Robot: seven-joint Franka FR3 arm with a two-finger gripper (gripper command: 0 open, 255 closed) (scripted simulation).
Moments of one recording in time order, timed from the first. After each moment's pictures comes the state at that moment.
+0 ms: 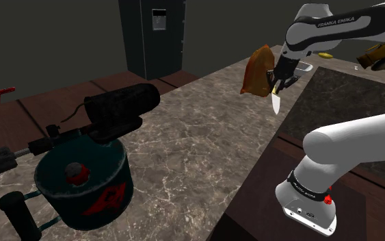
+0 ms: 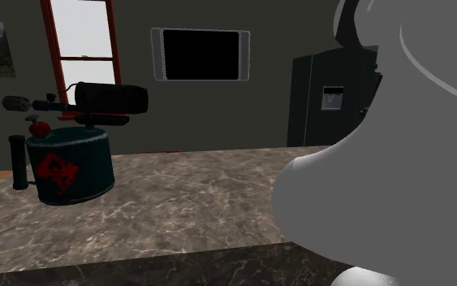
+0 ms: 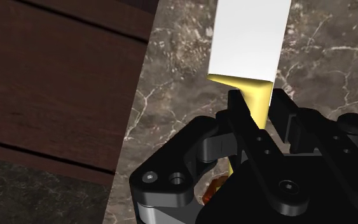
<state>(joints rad) -0.54 -0.68 -0.12 -2.60 -0.10 1.99 0.58</state>
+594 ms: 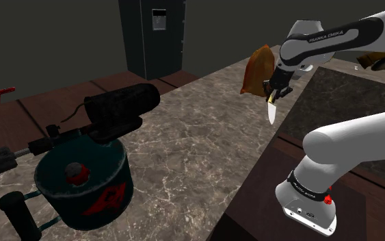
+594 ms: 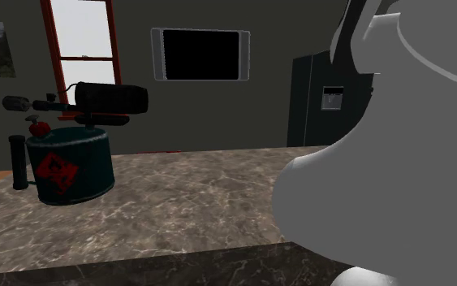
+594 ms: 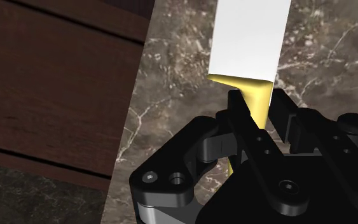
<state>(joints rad) -0.54 -0.64 -0.13 -2.70 -0.11 2.13 0.59</state>
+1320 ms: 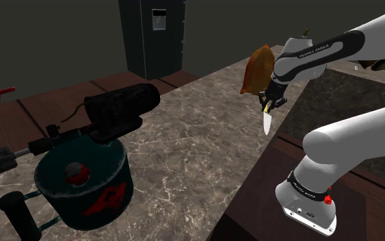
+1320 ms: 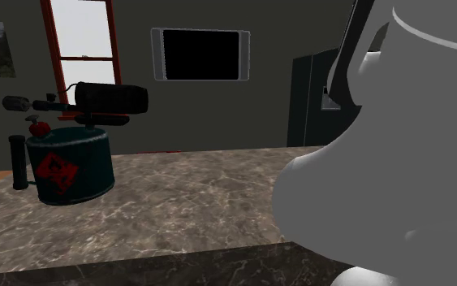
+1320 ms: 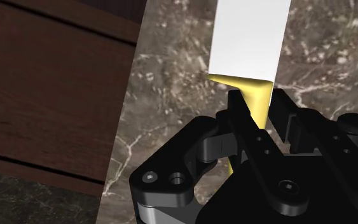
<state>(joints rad) -0.54 -0.55 -0.15 -2.80 -0.12 2.31 0.59</state>
